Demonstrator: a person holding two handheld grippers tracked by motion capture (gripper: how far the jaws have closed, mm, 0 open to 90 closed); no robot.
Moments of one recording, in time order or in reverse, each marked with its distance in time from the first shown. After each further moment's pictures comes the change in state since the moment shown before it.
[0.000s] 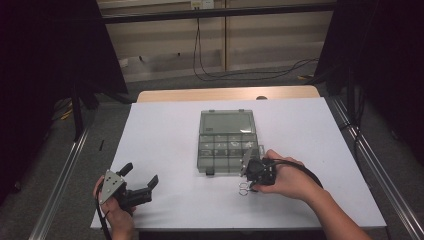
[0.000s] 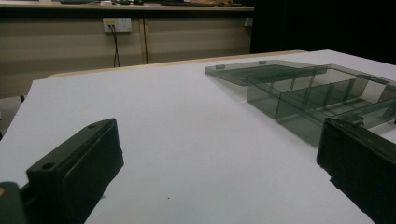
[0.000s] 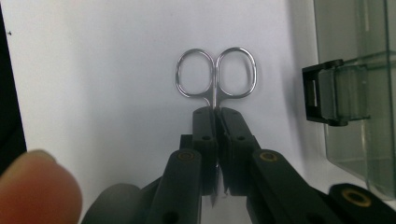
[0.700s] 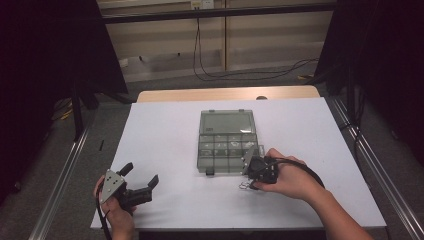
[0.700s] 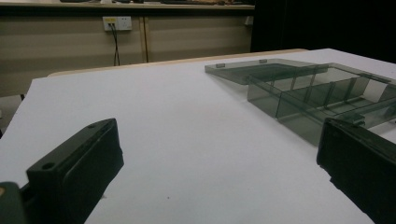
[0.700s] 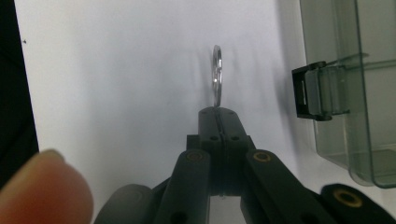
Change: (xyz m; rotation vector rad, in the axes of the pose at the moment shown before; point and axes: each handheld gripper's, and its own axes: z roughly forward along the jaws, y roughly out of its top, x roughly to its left) left arm 0.000 0.000 0.002 0.001 -0.007 0.000; right arm 0.001 -0.001 -0.009 -0.020 -0.010 0.025
